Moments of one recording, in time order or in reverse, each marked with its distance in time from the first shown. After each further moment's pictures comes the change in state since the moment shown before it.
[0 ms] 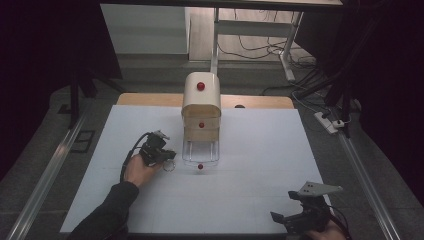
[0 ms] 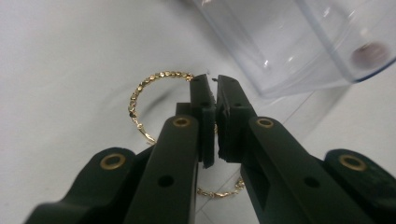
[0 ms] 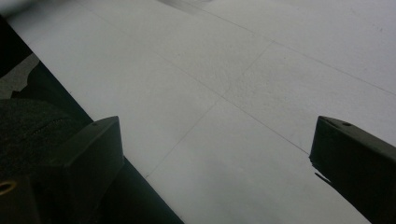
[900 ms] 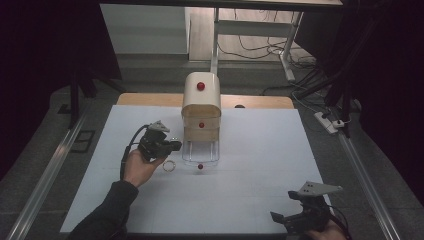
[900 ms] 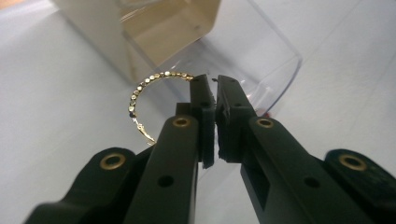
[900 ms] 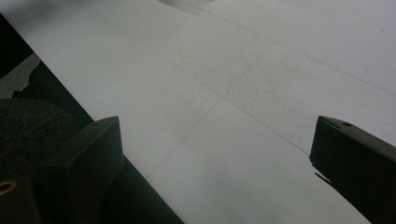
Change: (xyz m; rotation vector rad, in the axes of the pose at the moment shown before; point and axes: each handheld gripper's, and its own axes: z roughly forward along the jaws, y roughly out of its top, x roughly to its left) left arm -0.039 0.024 -0.049 -0.176 -0.036 0.072; right arm 0.000 0.000 0.000 -0.001 0.004 -0.002
